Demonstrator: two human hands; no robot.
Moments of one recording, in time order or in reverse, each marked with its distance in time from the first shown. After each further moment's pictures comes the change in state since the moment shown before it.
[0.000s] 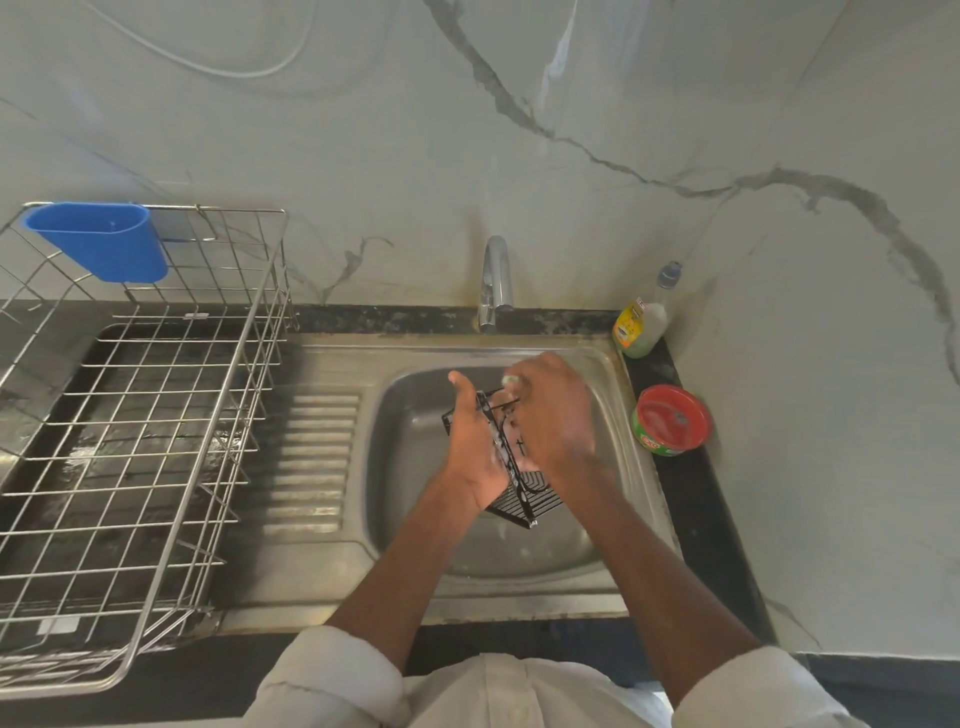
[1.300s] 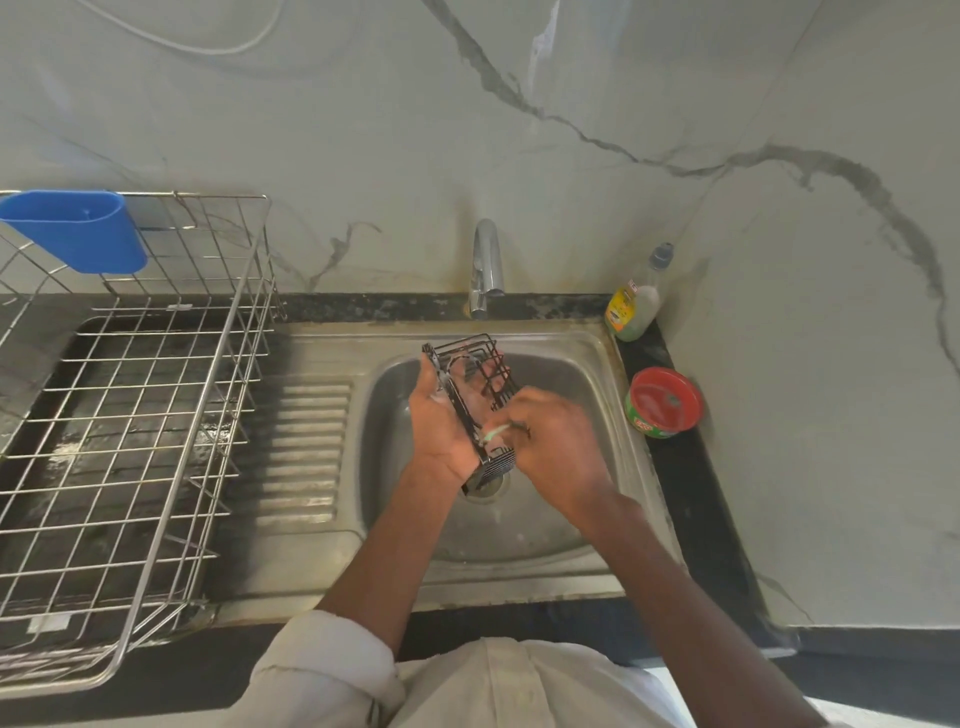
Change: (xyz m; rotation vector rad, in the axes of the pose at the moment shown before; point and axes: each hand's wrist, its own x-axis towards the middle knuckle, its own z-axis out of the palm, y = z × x) left_hand 0.004 0.013 -0.012 -0.275 -0.072 0.127; right_hand -0.046 0.016 -0.004 0.211 -0.152 -0.173
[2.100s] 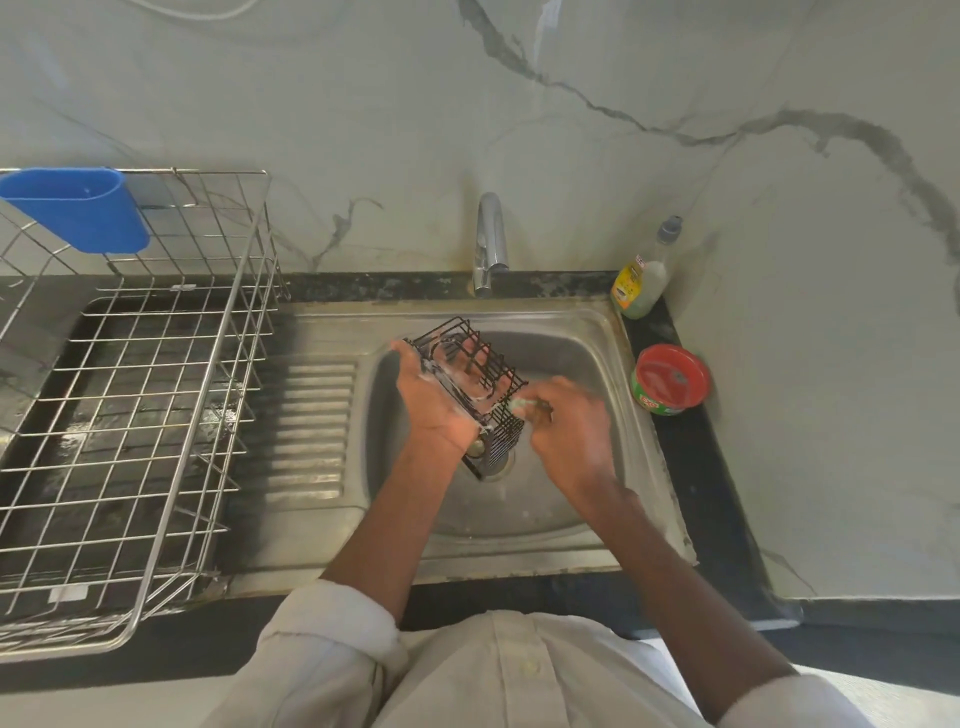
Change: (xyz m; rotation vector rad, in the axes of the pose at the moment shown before) left_hand 0.011 0.006 -0.018 -0.095 0.099 0.050; right_hand -0.017 0.021 0.013 -0.010 0.164 0.160
